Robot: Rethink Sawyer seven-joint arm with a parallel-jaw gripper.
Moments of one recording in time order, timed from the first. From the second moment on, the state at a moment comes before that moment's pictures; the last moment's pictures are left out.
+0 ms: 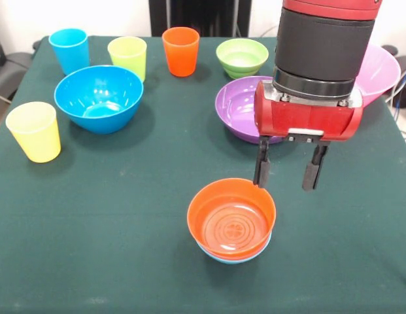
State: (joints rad) arm -0.11 -0.39 0.05 0.98 -0.15 0.68 1.80
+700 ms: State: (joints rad) arm -0.15 -0.43 0.06 0.99 -0.18 0.73 1.80
